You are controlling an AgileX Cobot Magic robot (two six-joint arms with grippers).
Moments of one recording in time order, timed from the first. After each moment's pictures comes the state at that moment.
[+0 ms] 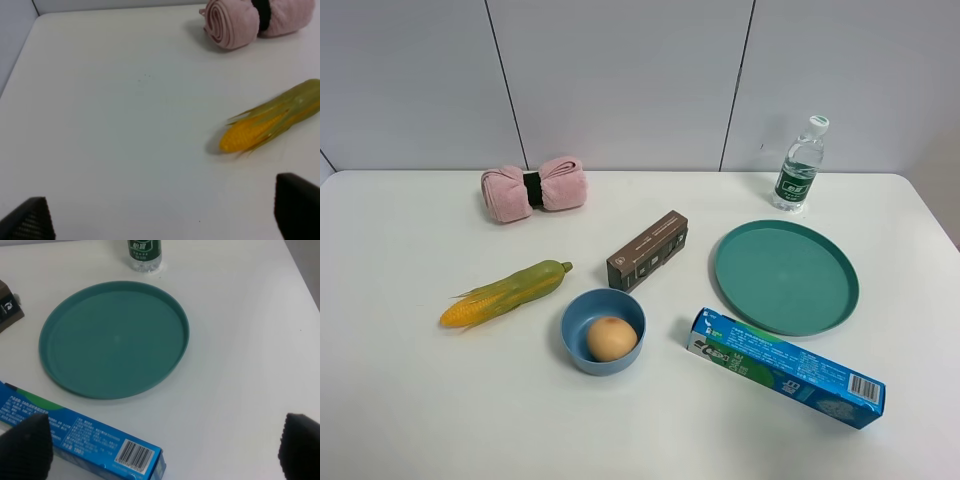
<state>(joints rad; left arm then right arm) 0.07 -0.01 -0.51 0.02 1.05 0.02 -0.01 0.00 -0.50 0.00 1.07 0.02</state>
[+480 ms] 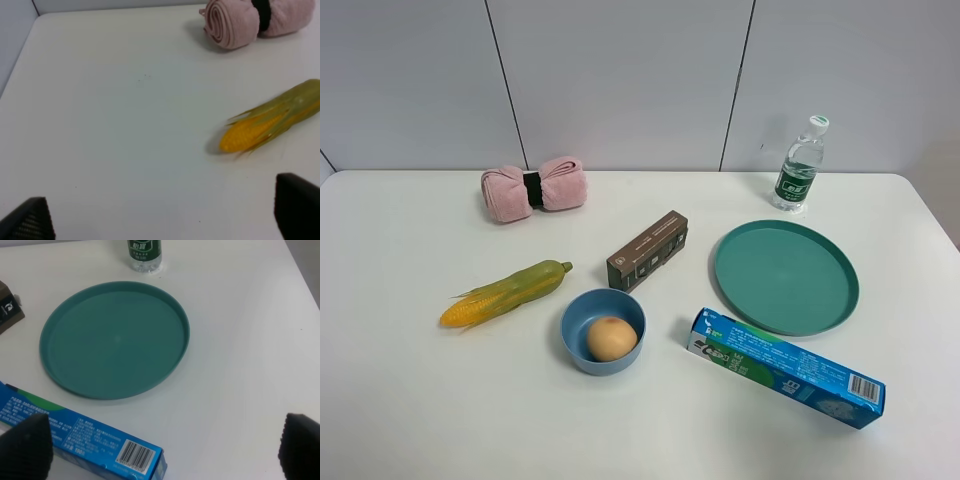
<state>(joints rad) 0.07 -0.01 -0.51 0.02 1.05 0.02 -0.01 0.00 -0.50 0.00 1.07 0.03</state>
